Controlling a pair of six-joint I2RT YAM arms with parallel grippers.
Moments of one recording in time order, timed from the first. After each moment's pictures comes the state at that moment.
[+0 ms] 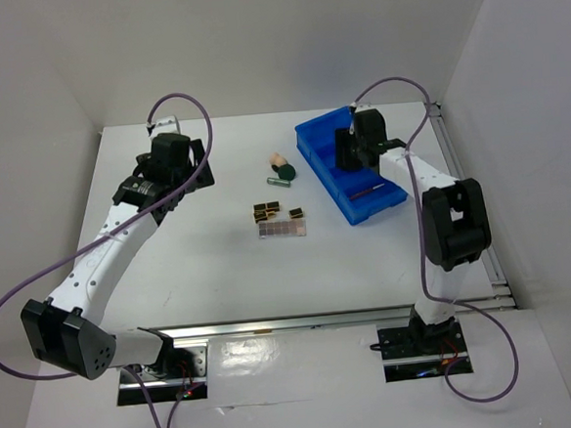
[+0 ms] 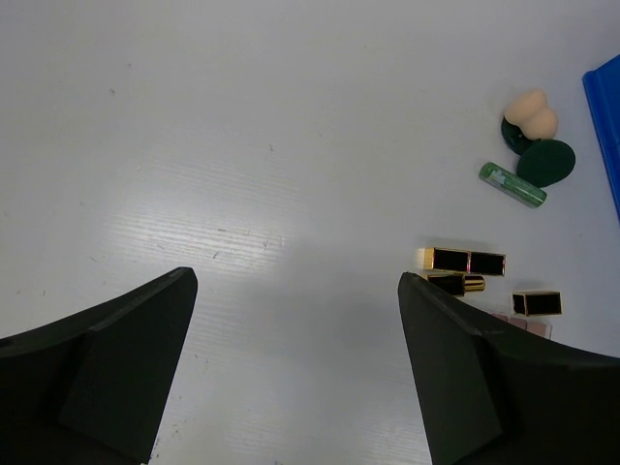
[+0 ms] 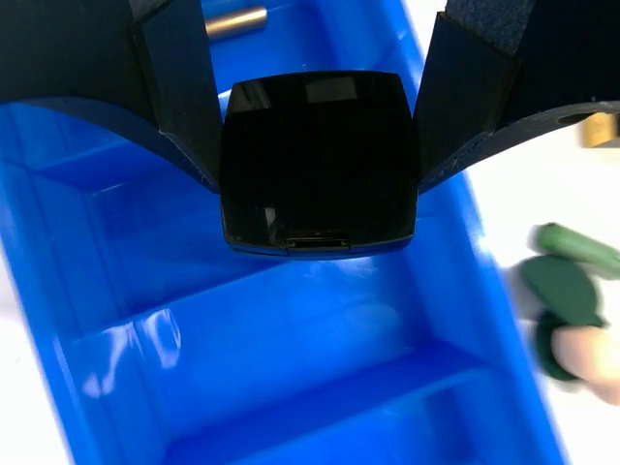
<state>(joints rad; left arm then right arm) -0.35 1.32 1.31 -0.64 -0.43 -0.42 0.23 1.80 1.36 -0.24 0.09 0.17</state>
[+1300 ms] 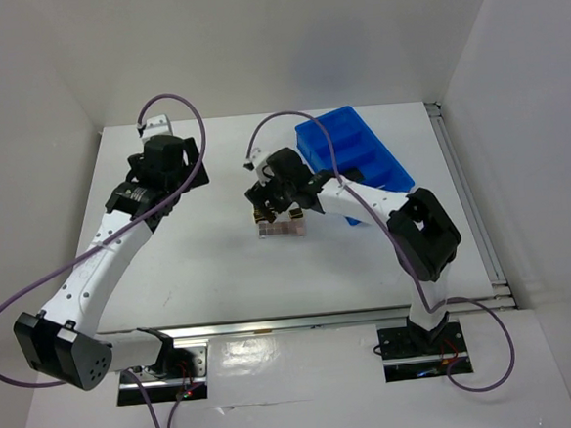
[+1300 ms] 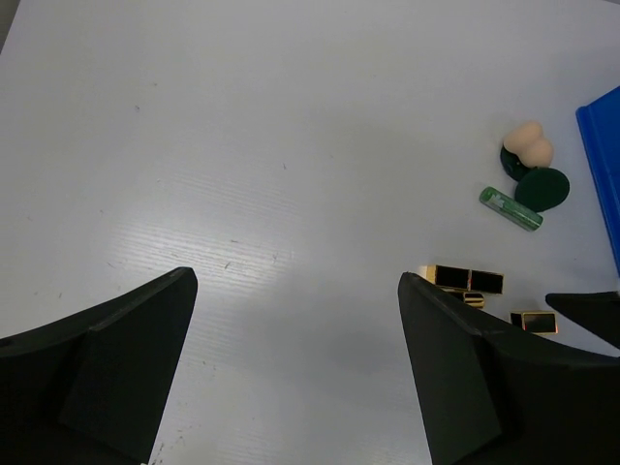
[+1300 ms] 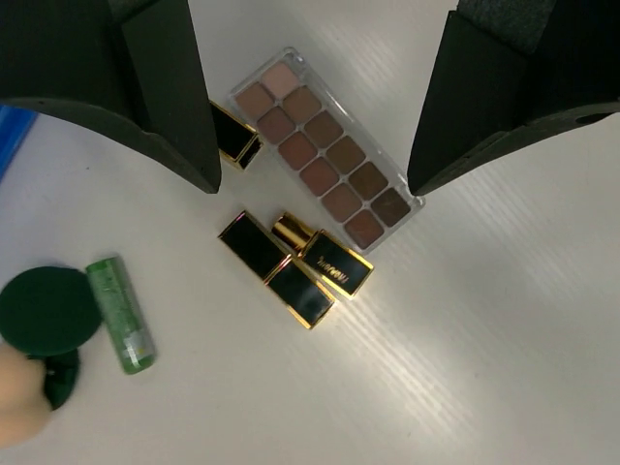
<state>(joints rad) -0.35 1.27 1.30 -0.62 -0.47 -0.43 0.71 1.86 1.38 -0.23 -0.05 -0.10</state>
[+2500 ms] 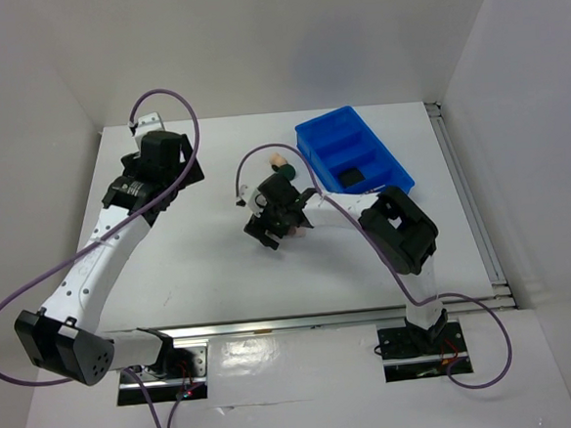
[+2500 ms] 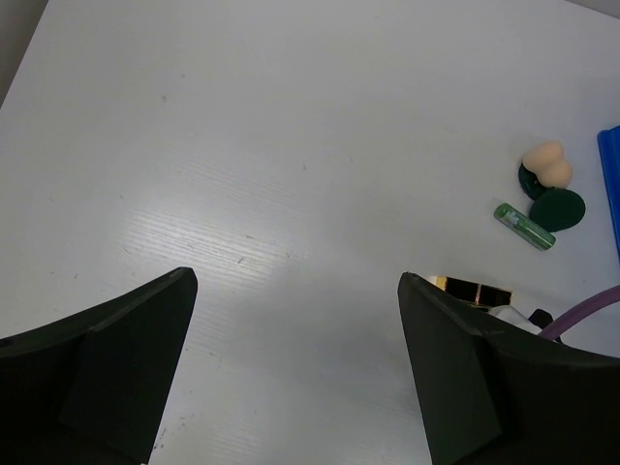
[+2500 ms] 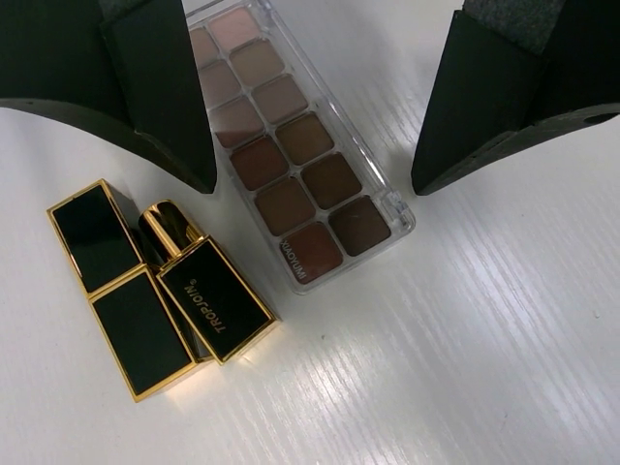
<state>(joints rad) -0.33 1.29 1.35 -0.70 -0.51 -0.48 0.77 2.00 1.31 -0.22 -0.13 -0.30</state>
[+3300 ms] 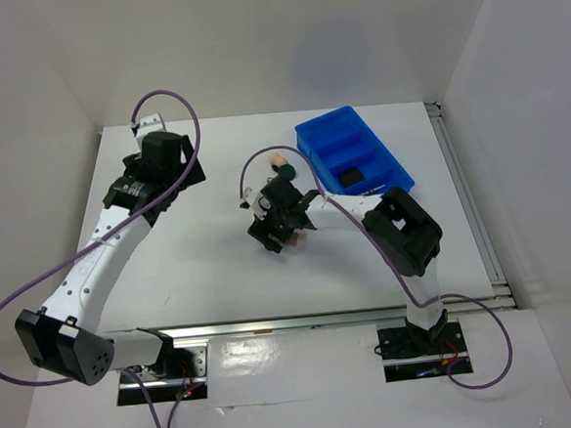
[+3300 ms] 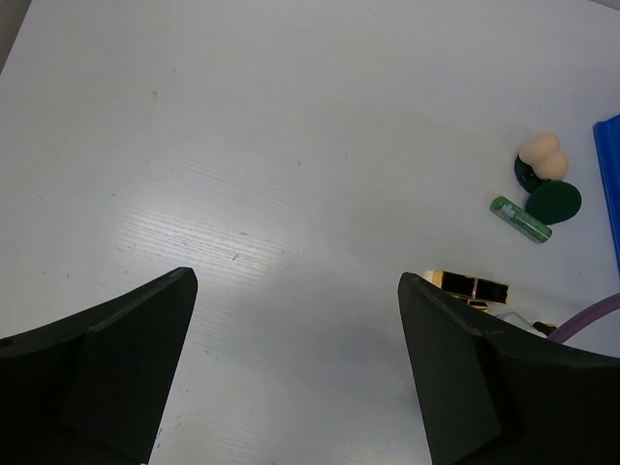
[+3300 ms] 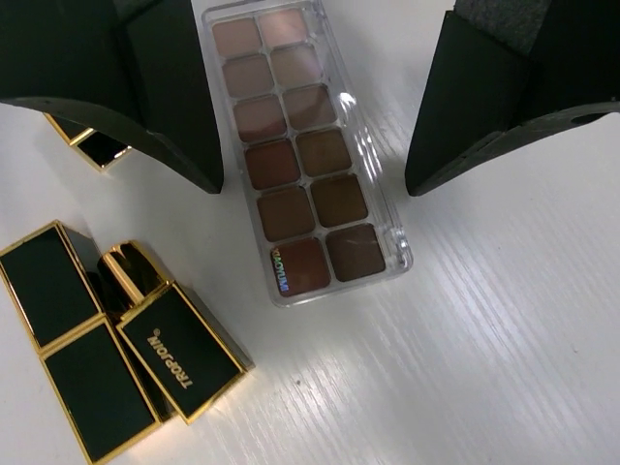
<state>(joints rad) -0.33 1.29 1.34 -0.69 -0.50 -0.48 0.77 1.97 1.27 -0.25 -0.16 -0.24</state>
